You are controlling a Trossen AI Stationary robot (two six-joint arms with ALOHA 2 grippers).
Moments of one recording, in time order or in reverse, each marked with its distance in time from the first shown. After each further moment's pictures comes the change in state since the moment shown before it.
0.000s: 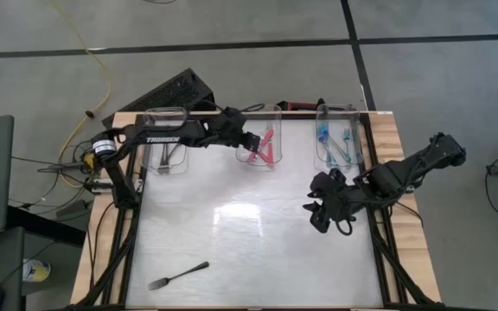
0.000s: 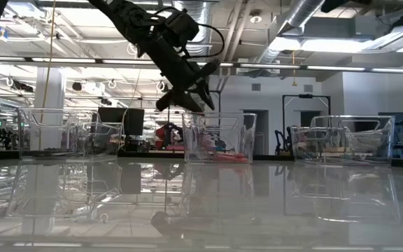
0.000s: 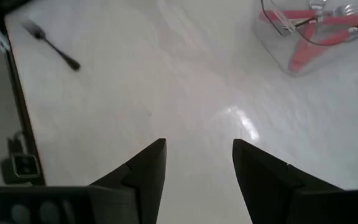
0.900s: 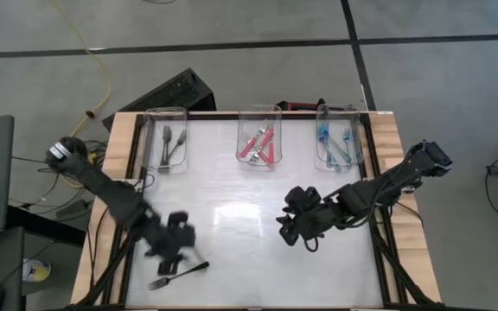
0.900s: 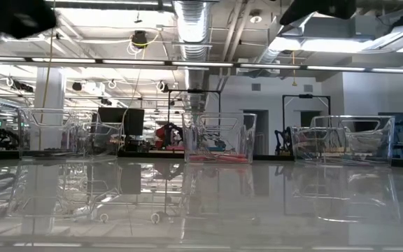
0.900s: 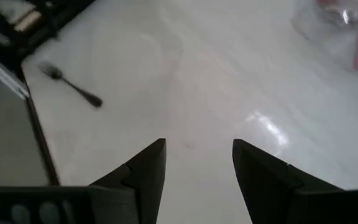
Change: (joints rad) left arm -1.024 -0.461 -0.232 -0.575 0.007 0.080; right arm 0.000 0.231 0.000 0.296 0.047 0.194
